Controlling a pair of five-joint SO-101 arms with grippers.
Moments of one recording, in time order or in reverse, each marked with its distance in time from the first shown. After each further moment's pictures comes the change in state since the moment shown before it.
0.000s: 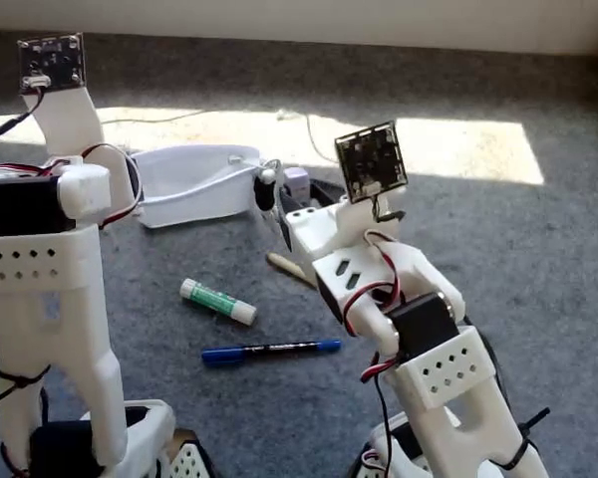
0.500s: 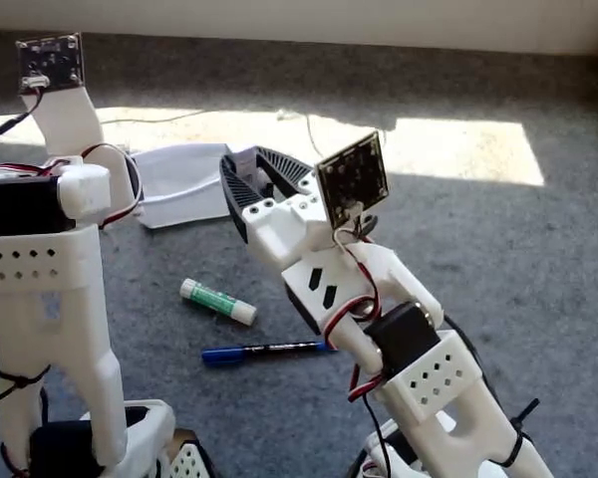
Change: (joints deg) left arm 0.0 0.0 0.0 0.0 0.6; right arm -8.6 0.0 0.0 -19.3 0.0
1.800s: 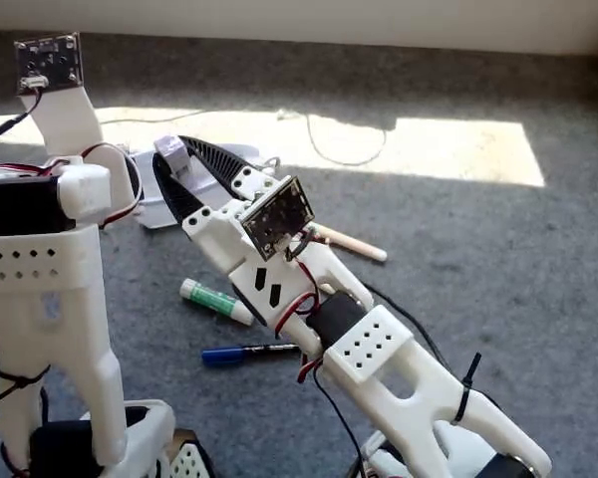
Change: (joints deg) left arm 0.0 0.0 0.0 0.0 0.6; right arm -6.6 15.5 8.2 -35.9 11.1
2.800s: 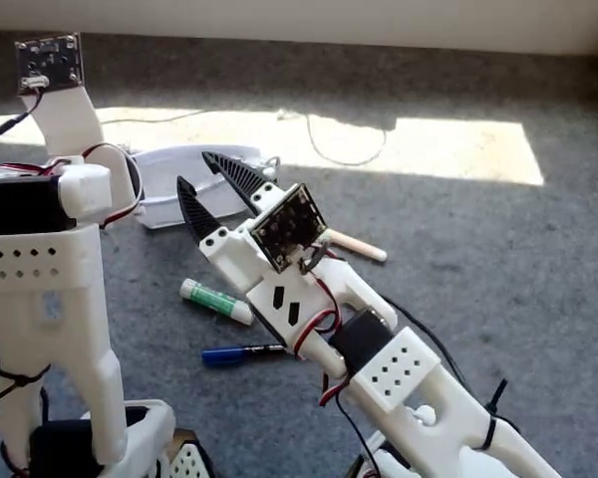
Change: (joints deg) left arm 0.0 0.1 0.0 0.0 0.0; right arm -0.1 -12.0 2.9 17.1 0.0
